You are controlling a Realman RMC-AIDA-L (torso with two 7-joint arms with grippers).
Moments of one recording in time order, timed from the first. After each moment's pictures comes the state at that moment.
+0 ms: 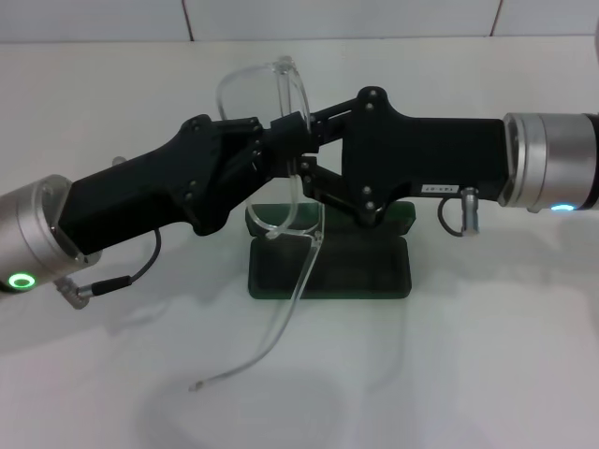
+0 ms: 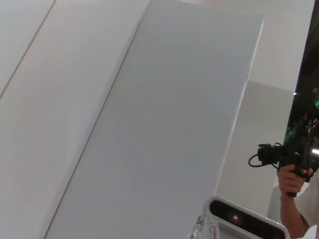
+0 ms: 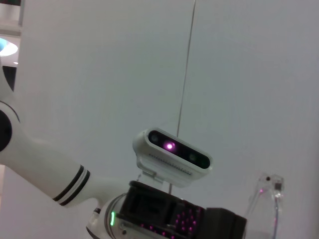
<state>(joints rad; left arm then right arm) -0.40 -2.09 1.13 0.58 1.21 1.82 -1.37 0.52 2.03 -1.57 -0.91 -1.15 -1.36 1.13</state>
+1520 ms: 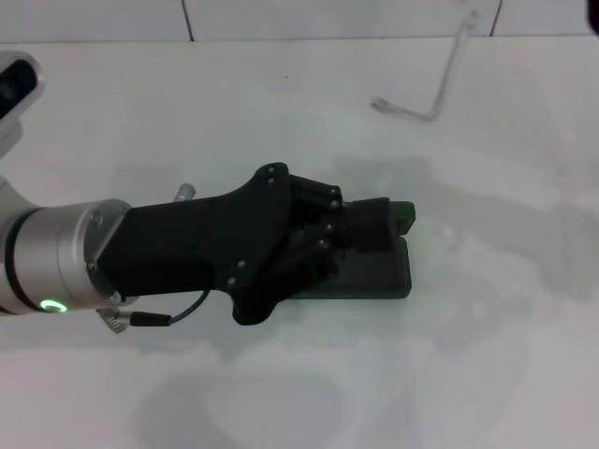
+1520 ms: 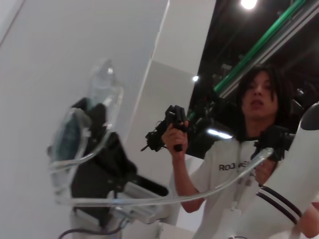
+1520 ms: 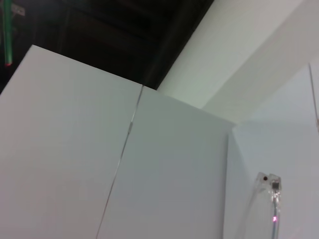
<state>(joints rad) -0.47 -2.09 1.33 0.60 1.16 1.94 -1.35 0.51 2.02 -1.21 -0.68 -0.79 -1.76 0.94</state>
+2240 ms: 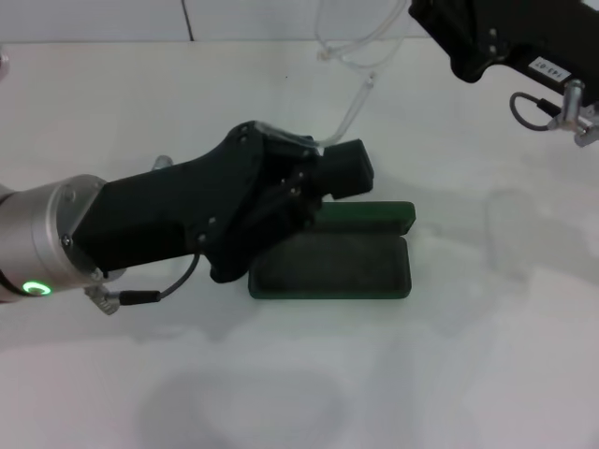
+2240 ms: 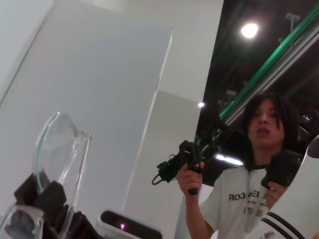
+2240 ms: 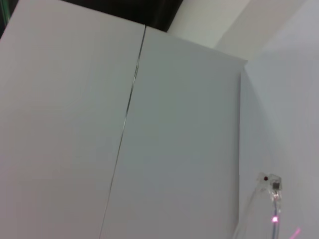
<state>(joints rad) -0.46 -2.09 1.33 0.59 1.06 1.95 -1.36 0.62 2.02 -1.36 -0.53 -0.80 -1.65 0.86</state>
